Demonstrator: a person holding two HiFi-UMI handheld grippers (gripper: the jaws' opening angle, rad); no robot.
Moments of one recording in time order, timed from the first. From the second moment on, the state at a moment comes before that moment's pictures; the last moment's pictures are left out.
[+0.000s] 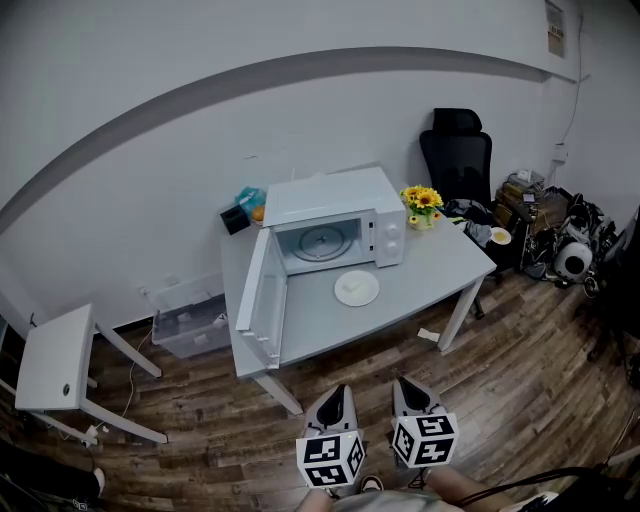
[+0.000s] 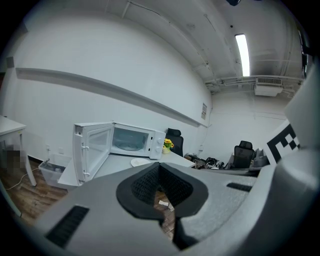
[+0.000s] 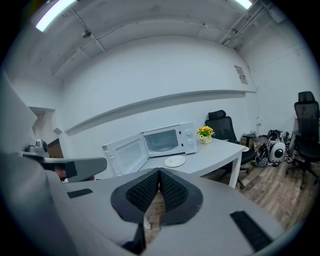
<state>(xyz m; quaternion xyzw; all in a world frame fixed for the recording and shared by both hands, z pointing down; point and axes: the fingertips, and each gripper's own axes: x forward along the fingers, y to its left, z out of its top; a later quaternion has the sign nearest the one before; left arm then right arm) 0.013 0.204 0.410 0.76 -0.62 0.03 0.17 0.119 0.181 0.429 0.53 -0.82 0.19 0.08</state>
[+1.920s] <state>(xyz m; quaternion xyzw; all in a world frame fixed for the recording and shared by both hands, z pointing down) -0.012 0.021 0.430 0.77 -0.61 0.05 0.19 0.101 0.008 0.448 0.54 -0.81 0.21 0.09</state>
